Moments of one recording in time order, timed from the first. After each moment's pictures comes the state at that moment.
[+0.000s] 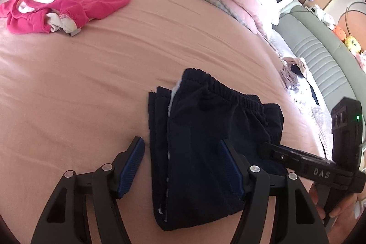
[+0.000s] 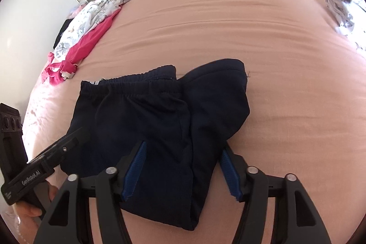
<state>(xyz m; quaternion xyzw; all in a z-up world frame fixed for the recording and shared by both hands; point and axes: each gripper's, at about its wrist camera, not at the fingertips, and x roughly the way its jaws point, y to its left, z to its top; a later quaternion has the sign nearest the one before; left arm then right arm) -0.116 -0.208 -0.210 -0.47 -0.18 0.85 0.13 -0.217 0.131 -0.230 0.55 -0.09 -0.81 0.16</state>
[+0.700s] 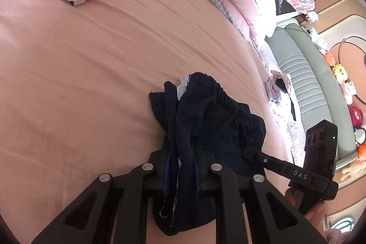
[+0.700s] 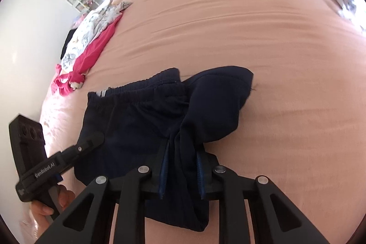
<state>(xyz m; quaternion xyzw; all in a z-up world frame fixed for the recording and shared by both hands) -0.124 -0.232 -0.225 -0.49 -0.28 0.81 0.16 -0.218 0.147 -0.232 0.56 -0.15 -0.80 0.17</state>
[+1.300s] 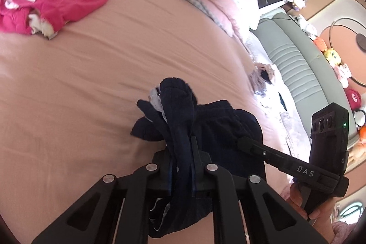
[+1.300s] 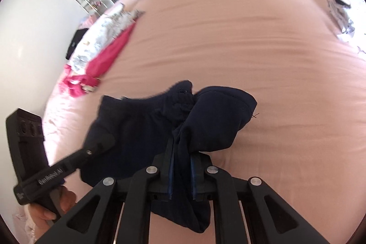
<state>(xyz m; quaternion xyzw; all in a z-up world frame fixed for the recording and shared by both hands) -0.104 -0.189 -0.174 -0.47 -0.24 0.83 0.20 -0.200 0.141 -0.180 0.53 -0.13 -0.82 0.19</state>
